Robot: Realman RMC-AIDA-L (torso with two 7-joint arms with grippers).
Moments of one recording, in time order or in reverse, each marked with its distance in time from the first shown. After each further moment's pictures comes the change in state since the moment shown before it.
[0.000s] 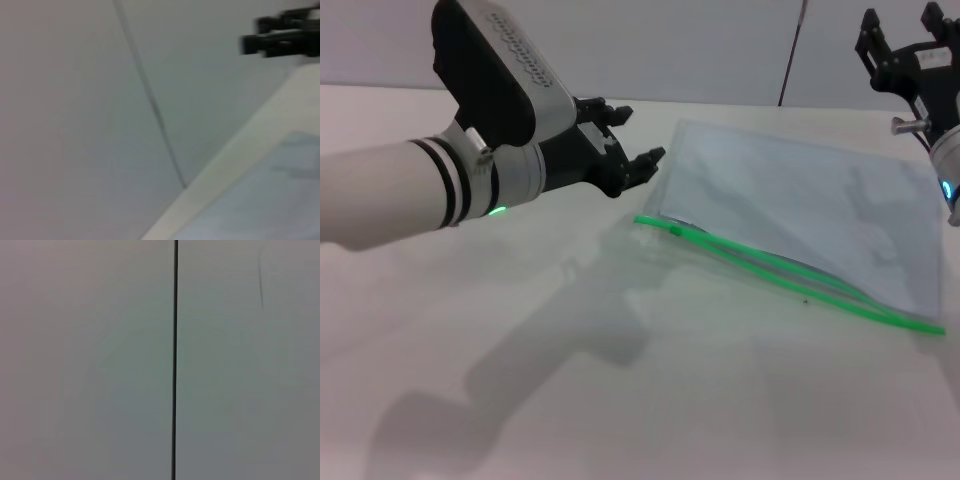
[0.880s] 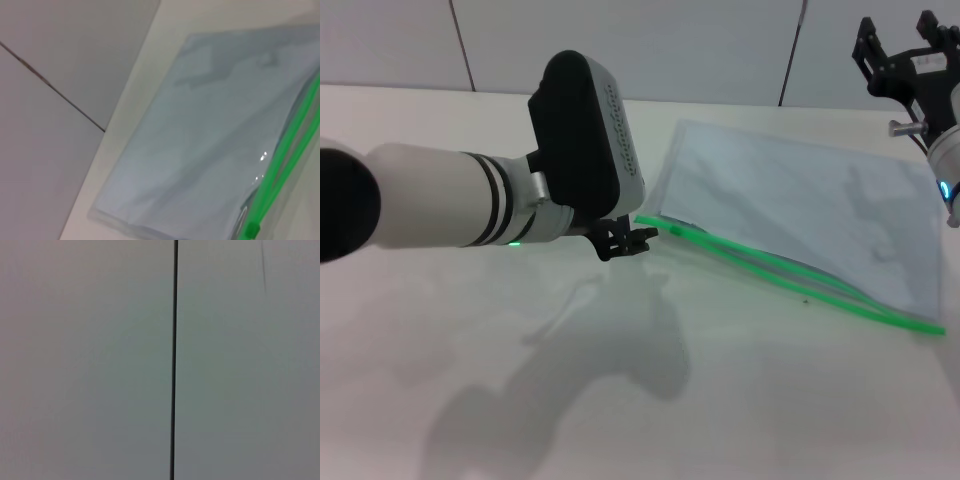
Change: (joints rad) left arm -0.022 -0.144 -0.115 0.137 0.651 -0.436 -0.139; right arm 0.011 -0.002 0.012 0.009 0.000 0.046 0.001
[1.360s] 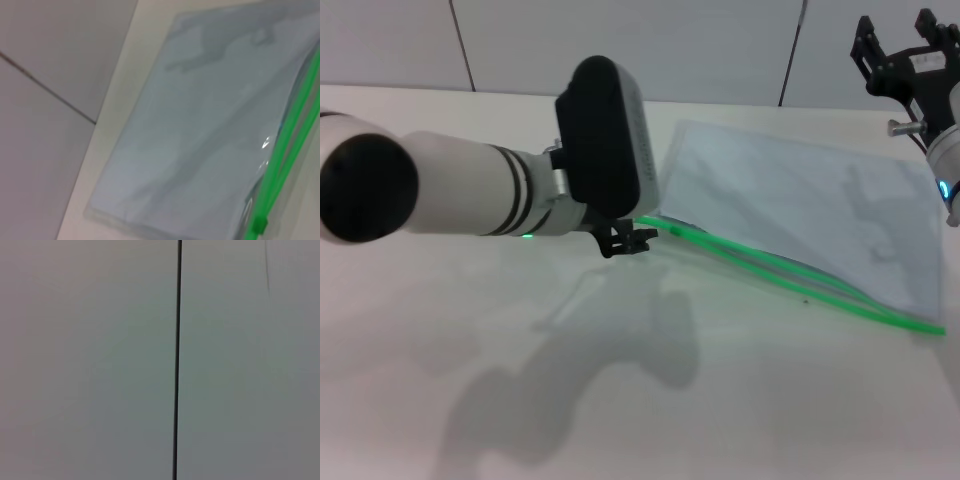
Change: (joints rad) left arm -0.090 -0.001 0.010 -0.096 0.044 -0.001 -0.001; right arm 0.000 0.000 0.000 0.000 -0.009 -0.004 0.001
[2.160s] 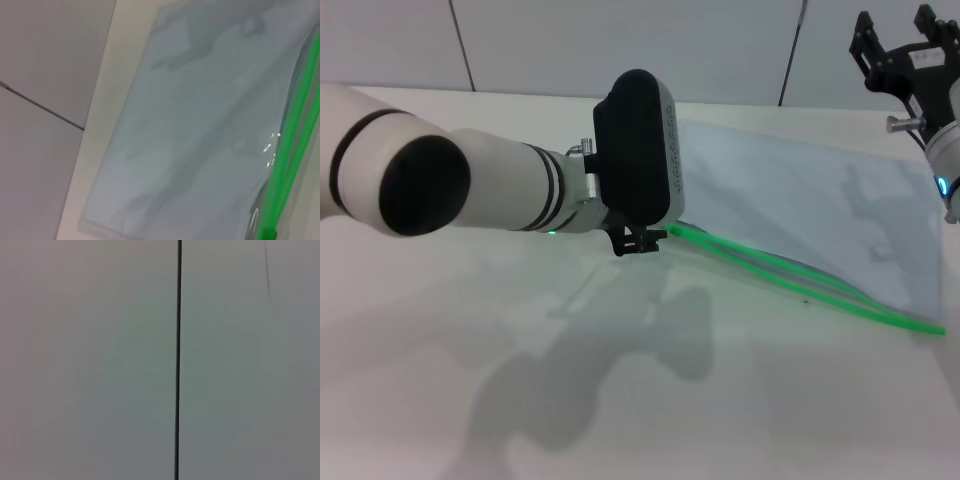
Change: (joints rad) left arm -0.104 -0.002 0.052 -0.133 0.033 0.058 -0.010; right arm 0.003 0.000 0.000 -0.006 0.005 -0.004 0.000
